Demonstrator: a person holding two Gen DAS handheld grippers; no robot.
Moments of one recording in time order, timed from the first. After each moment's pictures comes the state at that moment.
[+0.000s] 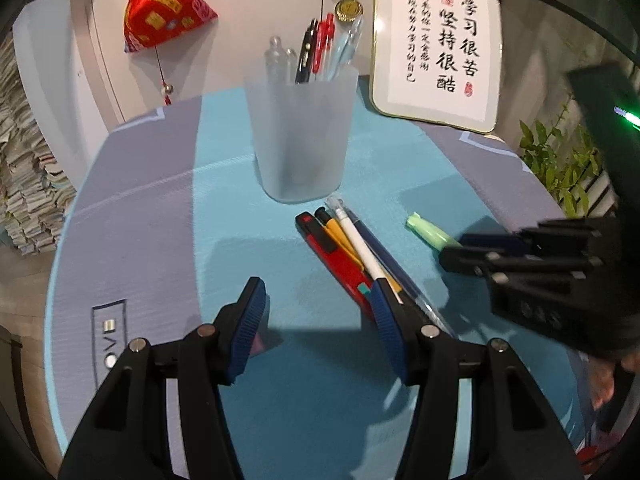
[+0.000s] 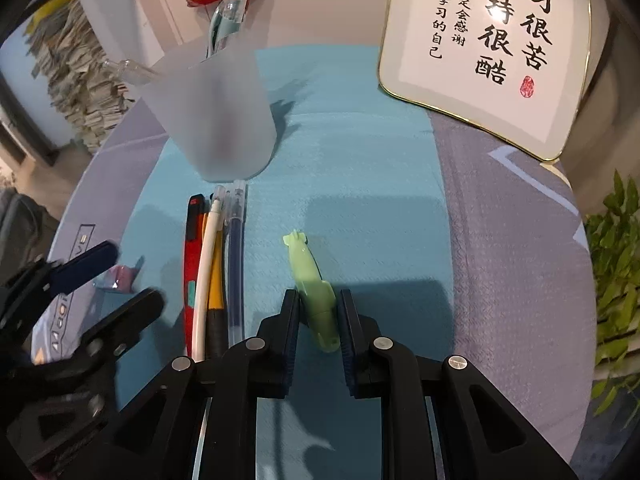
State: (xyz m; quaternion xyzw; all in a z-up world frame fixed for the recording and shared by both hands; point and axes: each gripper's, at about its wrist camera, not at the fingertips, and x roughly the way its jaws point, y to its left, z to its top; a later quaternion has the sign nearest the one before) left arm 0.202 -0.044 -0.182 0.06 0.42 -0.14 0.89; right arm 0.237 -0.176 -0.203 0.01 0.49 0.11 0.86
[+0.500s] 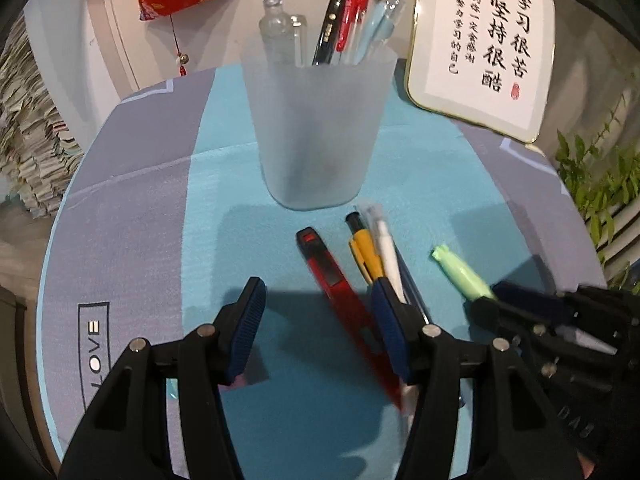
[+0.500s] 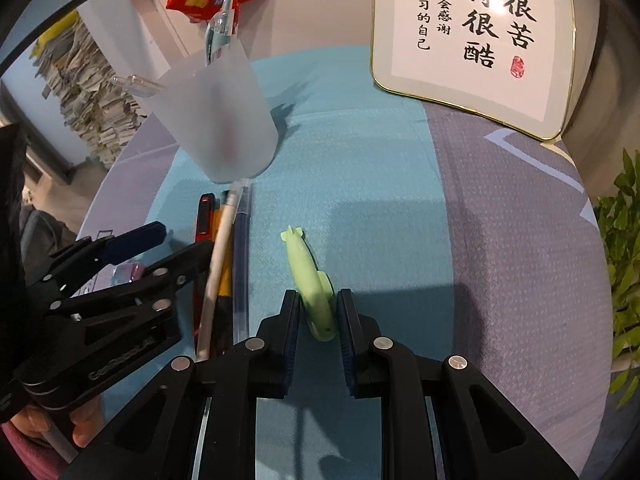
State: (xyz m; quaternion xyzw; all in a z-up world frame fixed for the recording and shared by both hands) left arm 0.233 -0.059 -0.189 0.04 0.47 -0.08 0.88; right arm 0.225 -0.187 -0.207 0.06 0.48 0.13 0.87
